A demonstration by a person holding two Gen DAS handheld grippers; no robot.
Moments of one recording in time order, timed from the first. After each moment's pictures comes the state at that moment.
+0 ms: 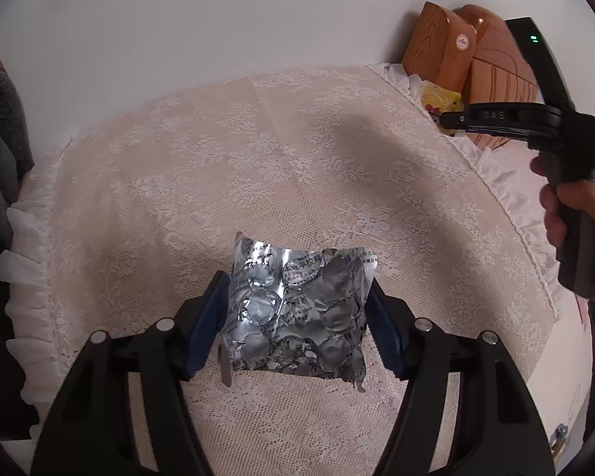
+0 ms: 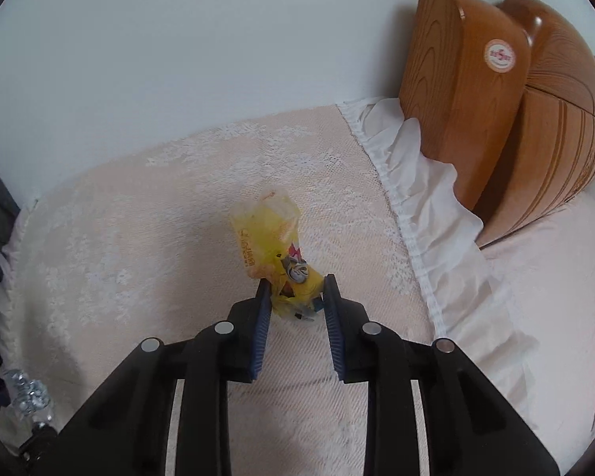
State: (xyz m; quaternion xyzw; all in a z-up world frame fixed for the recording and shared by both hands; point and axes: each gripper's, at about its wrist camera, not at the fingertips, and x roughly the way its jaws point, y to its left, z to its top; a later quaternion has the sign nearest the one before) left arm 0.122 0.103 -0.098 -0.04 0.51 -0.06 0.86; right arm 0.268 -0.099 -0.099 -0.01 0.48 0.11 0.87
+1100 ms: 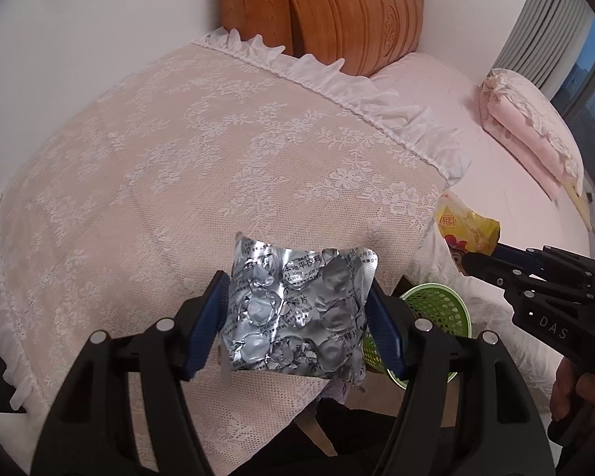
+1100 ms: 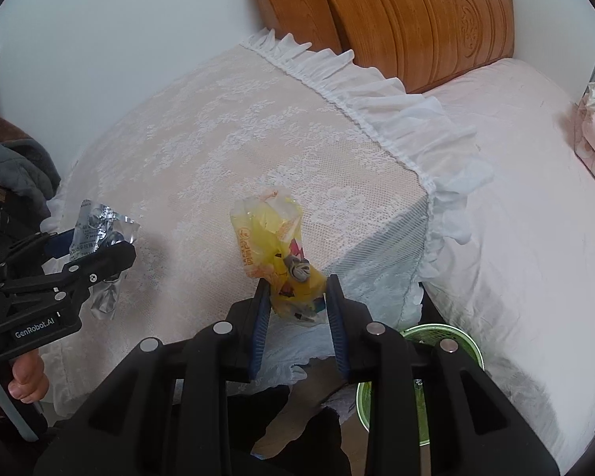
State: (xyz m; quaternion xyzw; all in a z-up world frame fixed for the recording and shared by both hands) left arm -0.013 -0.059 -0.077 0.08 0.52 -0.22 0.82; right arm -0.066 -0.234 -0.114 0.13 0.50 0.02 0.86
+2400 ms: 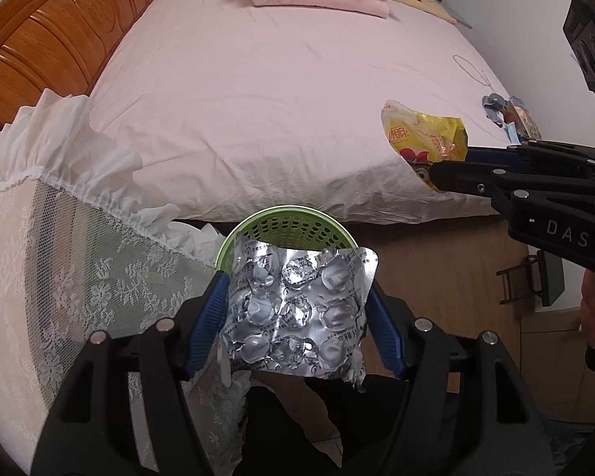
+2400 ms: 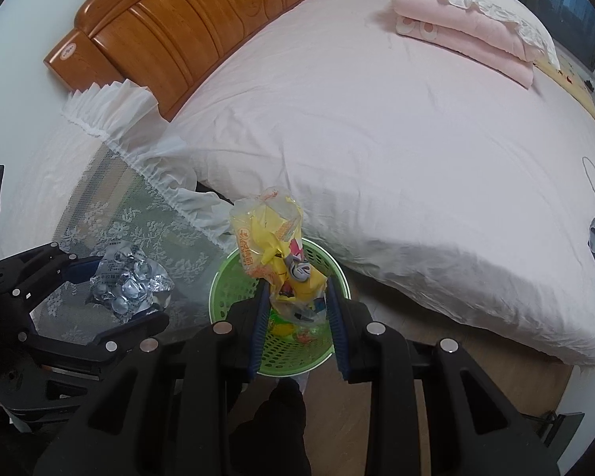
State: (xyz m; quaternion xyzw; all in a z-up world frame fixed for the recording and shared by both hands) left arm -0.178 -0.327 -0.155 0.30 0.50 -0.50 0.64; right arm -0.278 -0.439 -0.184 0.25 0.50 -0.21 0.80
